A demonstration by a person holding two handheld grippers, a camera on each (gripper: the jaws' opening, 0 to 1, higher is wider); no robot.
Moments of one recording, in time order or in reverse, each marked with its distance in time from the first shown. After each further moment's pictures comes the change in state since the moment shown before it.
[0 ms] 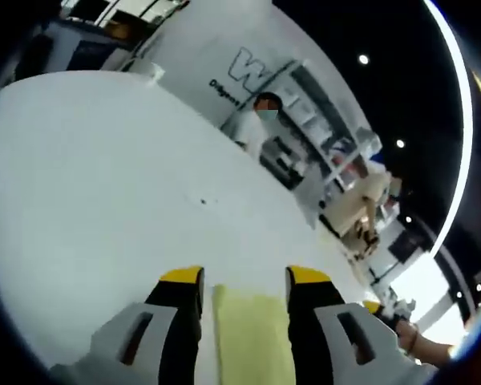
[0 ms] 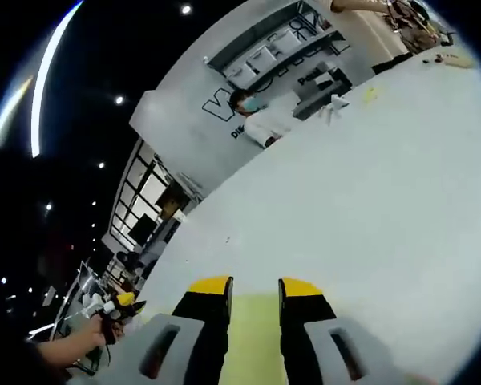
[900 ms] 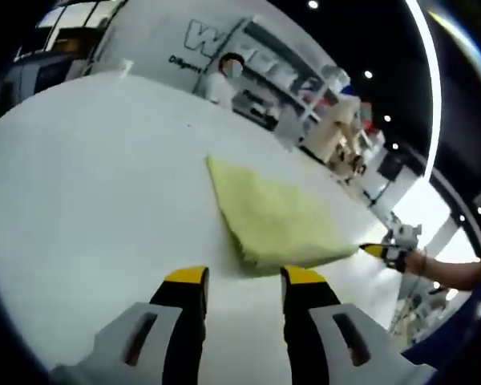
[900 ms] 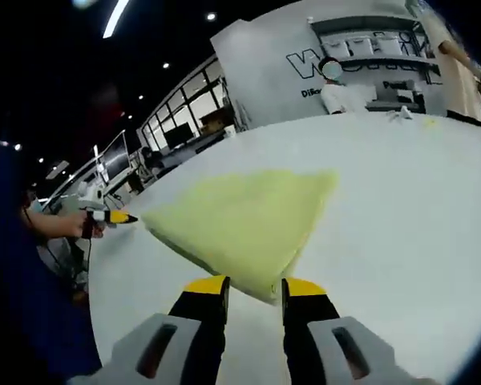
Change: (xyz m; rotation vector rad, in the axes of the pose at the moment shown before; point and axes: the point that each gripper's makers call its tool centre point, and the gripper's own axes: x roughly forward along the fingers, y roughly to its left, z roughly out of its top) left arm -0.148 0.015 -0.127 0.285 0.237 -0.051; right arm -0.112 0.002 -0.134 -0.472 0.252 0.122
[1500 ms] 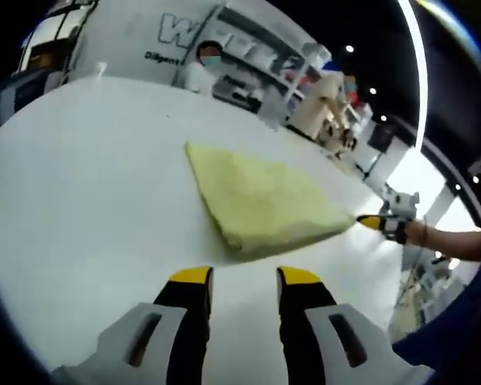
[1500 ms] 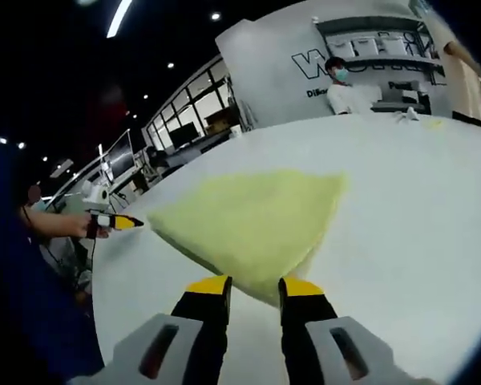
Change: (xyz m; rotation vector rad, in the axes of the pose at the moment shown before) left arm 0.011 -0.012 -0.012 0.099 0.074 -0.042; right arm 0.007 0.009 0.000 -0.008 0.002 0.024
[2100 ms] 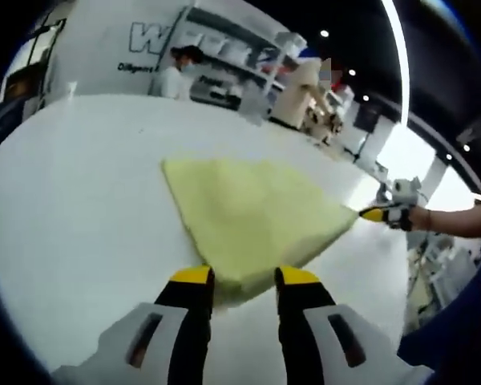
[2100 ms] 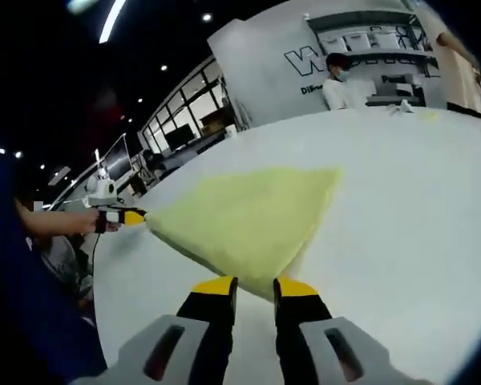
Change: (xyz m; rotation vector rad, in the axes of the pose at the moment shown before) left arm 0.034 -0.011 0.022 0.155 0.033 -0.062; right arm -0.005 0.001 -0.002 0.042 0.000 -0.012
